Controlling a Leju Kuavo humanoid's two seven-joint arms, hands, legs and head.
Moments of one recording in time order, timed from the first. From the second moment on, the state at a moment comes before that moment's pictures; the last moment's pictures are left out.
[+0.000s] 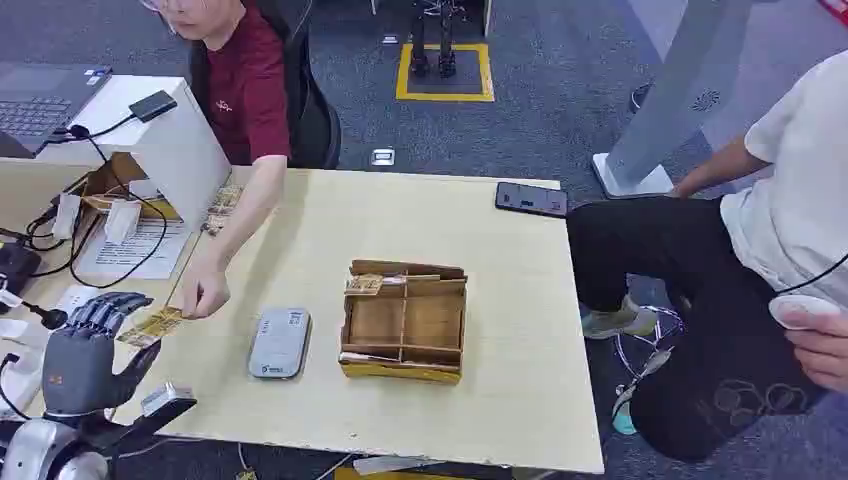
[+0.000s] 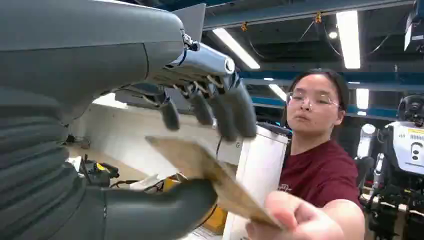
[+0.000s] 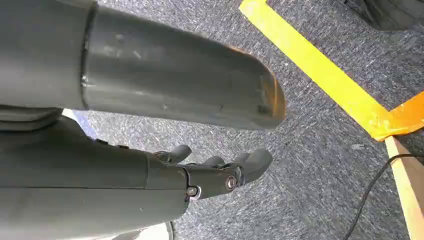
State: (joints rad) left arm 0.07 0.38 -0.05 -1.46 -0.83 0.64 -0.44; right arm -0.06 -0.08 0.71 -0.16 0.10 -0.30 -0.14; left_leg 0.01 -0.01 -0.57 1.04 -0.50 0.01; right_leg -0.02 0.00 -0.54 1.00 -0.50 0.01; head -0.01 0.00
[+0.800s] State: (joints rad) left arm 0.06 0.38 -0.05 -1.46 -0.56 0.37 -0.48; right arm -0.06 -0.08 0.71 -0.16 0.10 -0.31 -0.14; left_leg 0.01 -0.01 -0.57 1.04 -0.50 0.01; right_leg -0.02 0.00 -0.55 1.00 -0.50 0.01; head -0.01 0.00
